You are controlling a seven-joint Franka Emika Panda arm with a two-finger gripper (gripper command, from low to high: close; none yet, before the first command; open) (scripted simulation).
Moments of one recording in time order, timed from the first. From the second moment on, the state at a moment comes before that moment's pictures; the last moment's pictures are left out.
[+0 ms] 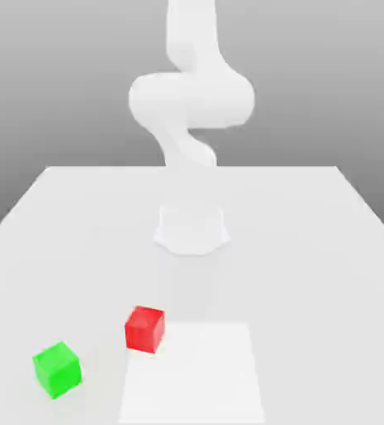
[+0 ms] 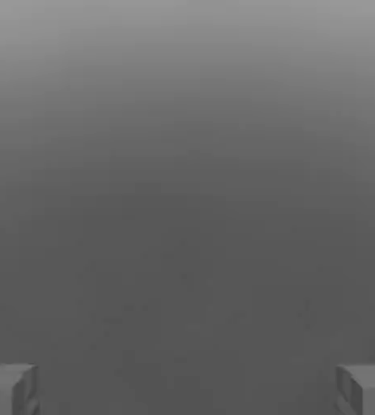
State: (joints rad) arm -0.01 -0.73 -0.01 -2.36 0.00 2.35 0.81
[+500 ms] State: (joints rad) arm -0.11 -0.20 -0.08 -2.78 -0.02 2.72 0.87
